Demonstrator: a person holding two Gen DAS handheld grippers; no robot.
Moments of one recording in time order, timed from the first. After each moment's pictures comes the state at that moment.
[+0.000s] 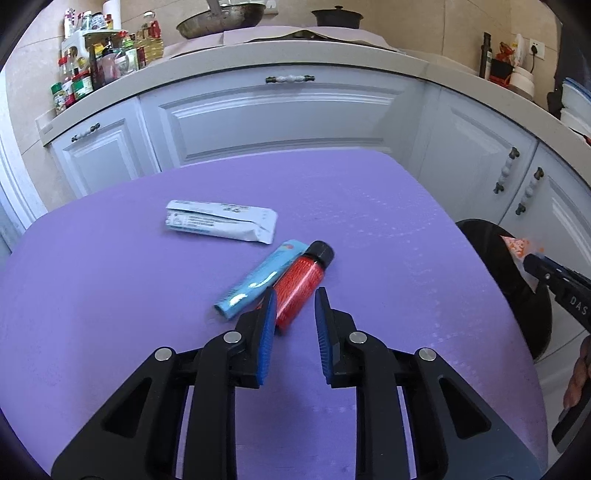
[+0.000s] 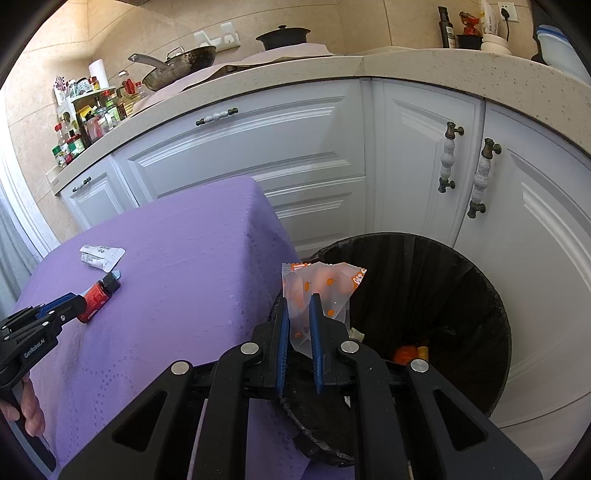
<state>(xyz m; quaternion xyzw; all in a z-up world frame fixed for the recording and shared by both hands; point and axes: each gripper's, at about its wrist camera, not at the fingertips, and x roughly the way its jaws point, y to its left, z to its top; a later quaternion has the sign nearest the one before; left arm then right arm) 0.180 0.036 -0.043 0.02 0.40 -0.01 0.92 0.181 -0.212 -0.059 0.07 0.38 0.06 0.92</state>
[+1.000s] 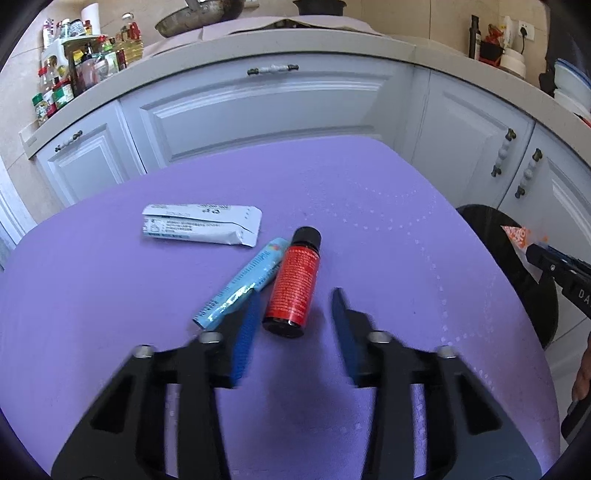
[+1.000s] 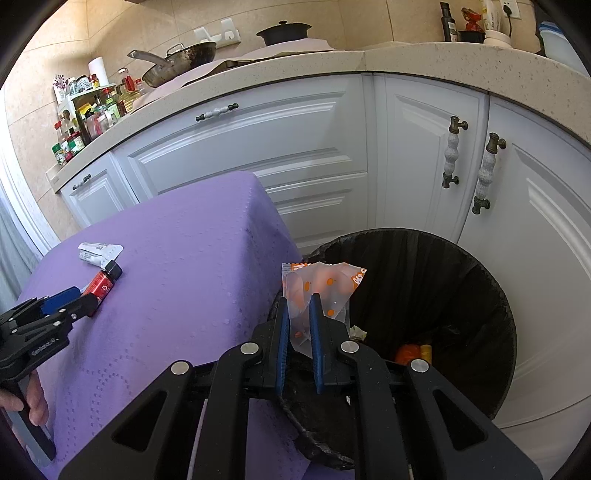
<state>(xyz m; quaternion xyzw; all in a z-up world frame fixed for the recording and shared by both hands) 0.199 0.028 -0.057 0.04 0.42 -0.04 0.91 0.184 -0.214 -0.062 0.07 0.38 0.06 0.92</state>
